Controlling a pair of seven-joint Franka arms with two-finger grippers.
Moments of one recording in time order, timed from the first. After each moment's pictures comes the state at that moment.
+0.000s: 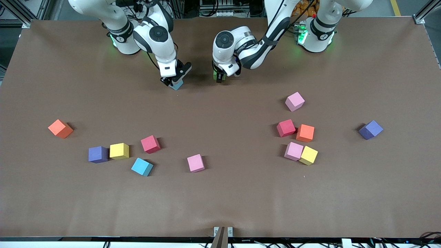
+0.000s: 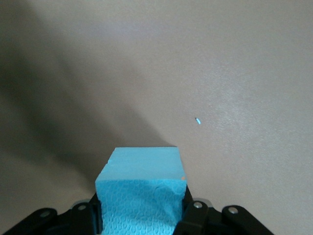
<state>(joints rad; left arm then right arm) -0.73 0.54 -0.43 -2.11 -0.01 2.60 -2.54 0.71 0.06 0.11 -2.73 -0.10 2.76 -0.03</state>
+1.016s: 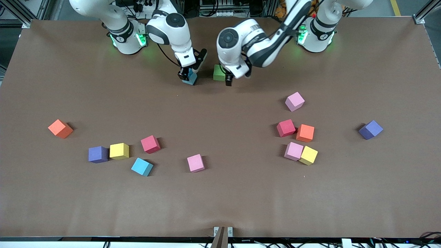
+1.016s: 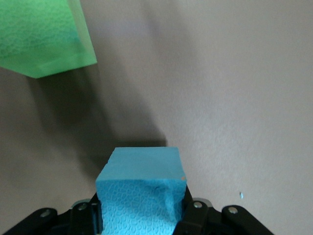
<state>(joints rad) -0.51 0.33 -0.45 -2.05 -0.01 2.15 -2.30 0.85 0.10 0.12 -2.62 -0.21 2.76 -0.07</state>
